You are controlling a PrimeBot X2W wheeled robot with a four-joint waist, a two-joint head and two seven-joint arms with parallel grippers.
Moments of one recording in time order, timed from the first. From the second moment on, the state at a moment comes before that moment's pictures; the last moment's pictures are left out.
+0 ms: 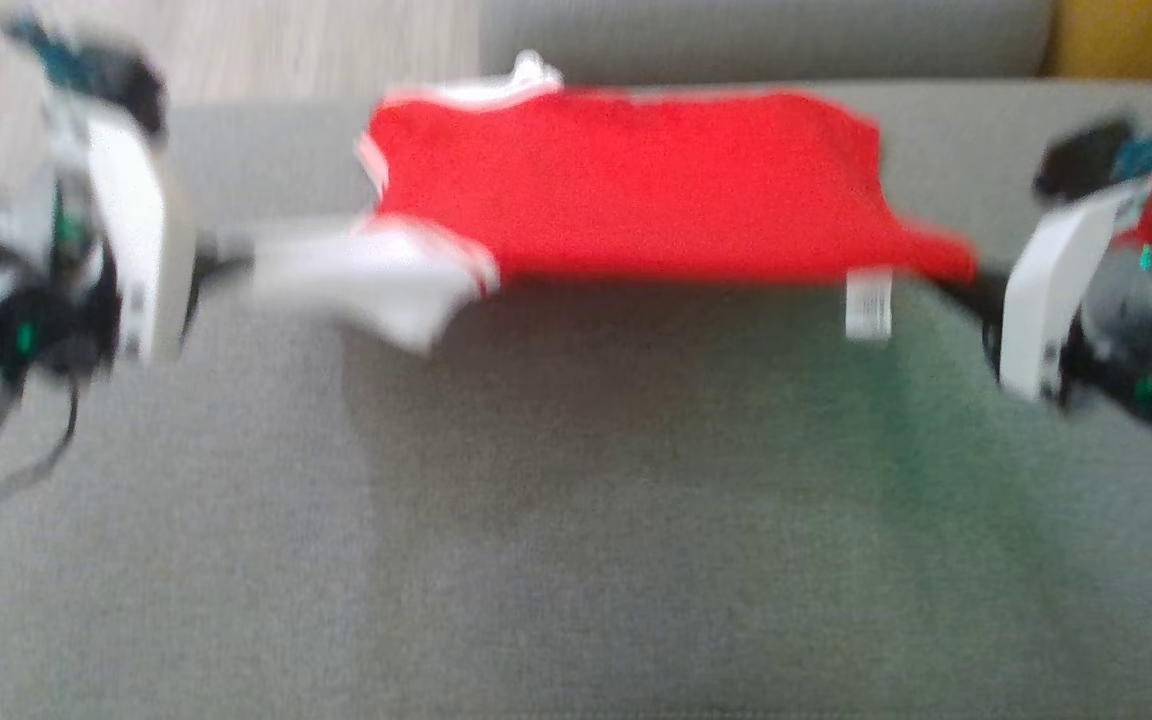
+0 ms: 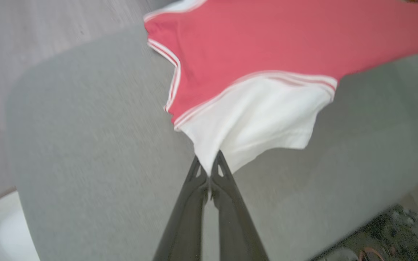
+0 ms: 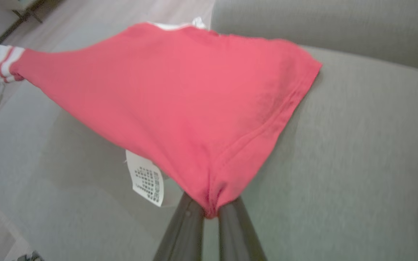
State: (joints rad) left arm -1.00 0.66 -0.95 0.47 -1.09 -0.13 0.73; right arm -0.95 -0.71 1.20 0.53 1.30 0.13 0.36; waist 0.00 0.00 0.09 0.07
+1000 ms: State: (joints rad) left arm -0.65 0.90 -1.05 -0.07 -1.41 0.04 1.05; right arm -0.73 -0.89 1.22 0.31 1.45 0.13 0.95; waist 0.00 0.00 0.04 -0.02
